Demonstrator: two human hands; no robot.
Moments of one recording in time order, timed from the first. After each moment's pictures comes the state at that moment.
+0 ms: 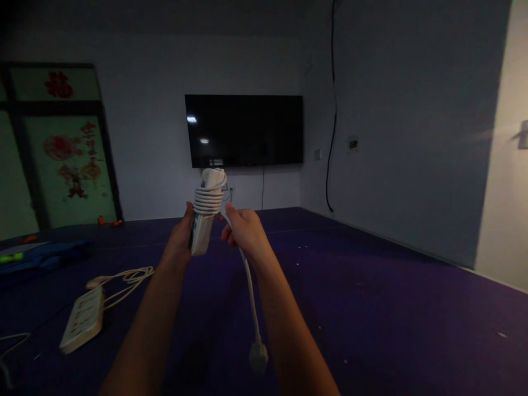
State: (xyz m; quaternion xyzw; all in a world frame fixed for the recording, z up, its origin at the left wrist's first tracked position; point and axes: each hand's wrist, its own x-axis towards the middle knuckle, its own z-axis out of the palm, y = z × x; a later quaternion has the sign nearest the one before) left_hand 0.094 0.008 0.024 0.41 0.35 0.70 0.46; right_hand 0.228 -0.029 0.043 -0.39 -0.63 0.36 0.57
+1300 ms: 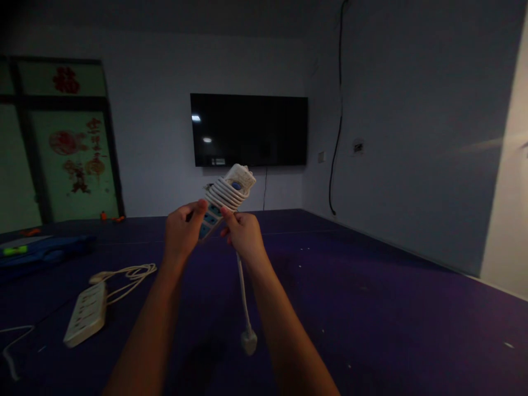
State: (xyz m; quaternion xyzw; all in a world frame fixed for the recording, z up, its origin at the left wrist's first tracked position) left_hand 0.089 -0.016 0.036 0.61 0.41 0.68 0.05; right_hand 0.212 -0.017 0.031 -0.39 -0.62 0.30 0.61
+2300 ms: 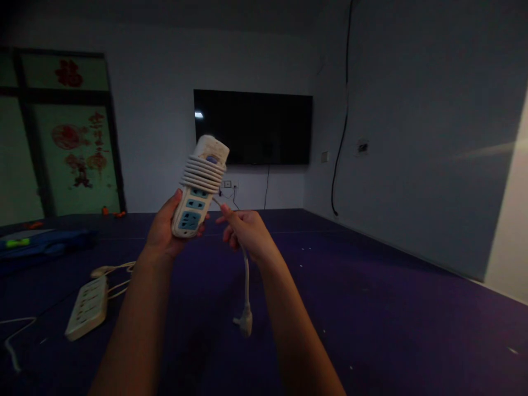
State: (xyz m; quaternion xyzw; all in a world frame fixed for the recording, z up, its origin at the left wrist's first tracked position) left_hand 0.064 -0.016 0.040 0.54 0.22 0.66 0.47; right_hand 0.218 -0.027 0.037 -0.35 -0.64 0.41 0.54
